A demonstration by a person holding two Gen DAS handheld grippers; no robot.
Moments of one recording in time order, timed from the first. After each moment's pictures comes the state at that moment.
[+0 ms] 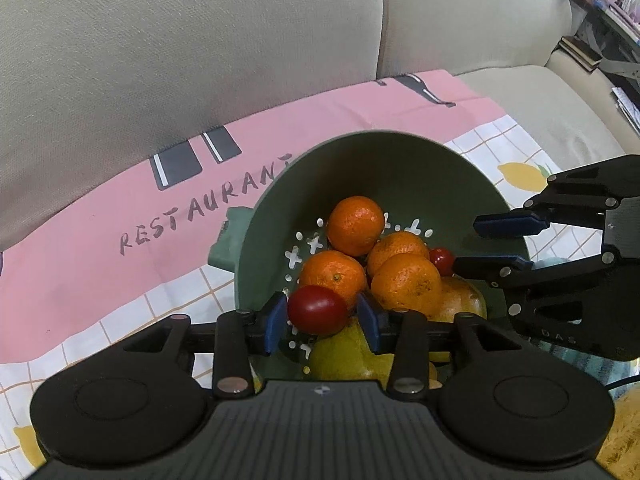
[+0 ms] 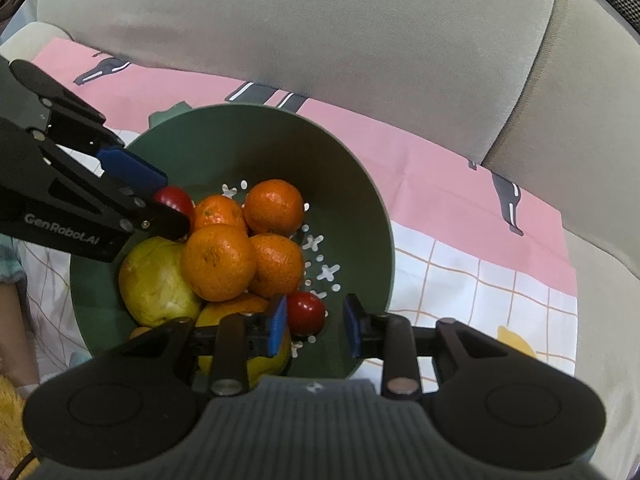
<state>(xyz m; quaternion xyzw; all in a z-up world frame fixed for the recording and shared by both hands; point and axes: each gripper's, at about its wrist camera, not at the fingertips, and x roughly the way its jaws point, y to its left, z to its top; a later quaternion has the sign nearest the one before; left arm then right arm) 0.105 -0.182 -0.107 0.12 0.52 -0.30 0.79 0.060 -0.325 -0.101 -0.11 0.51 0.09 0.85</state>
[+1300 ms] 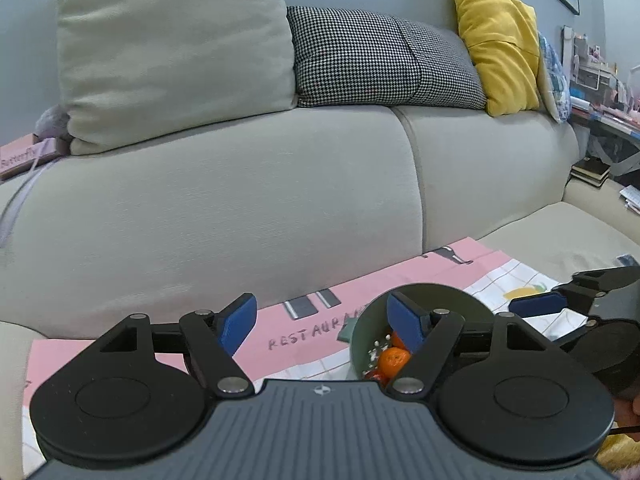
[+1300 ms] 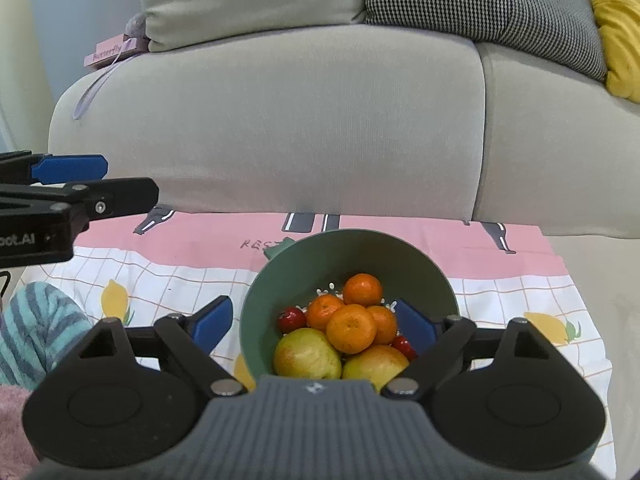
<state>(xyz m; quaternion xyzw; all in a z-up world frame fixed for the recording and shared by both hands) -0.005 -0.085 0.020 0.09 0.26 -0.23 0.93 -0.031 -0.255 -0.015 0.03 0.37 0.04 0.93</state>
